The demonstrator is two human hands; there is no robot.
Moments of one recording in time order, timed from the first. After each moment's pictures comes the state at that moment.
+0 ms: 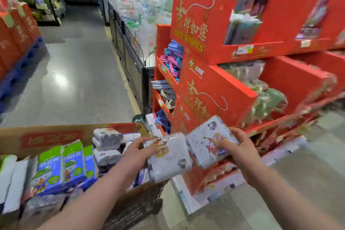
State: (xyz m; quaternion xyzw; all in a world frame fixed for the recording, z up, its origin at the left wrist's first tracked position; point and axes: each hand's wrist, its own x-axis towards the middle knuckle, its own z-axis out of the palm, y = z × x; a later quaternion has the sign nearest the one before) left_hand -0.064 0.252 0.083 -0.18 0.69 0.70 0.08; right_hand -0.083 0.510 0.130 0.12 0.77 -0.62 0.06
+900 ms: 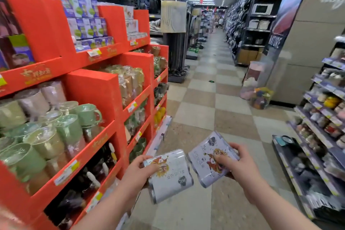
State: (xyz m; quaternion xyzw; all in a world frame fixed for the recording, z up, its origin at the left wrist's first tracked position) left_hand -0.049 0.788 0.102 0.12 0.69 0.61 0.36; right_hand 0.132 0.971 0.138 0.40 0.62 -0.62 -0.27
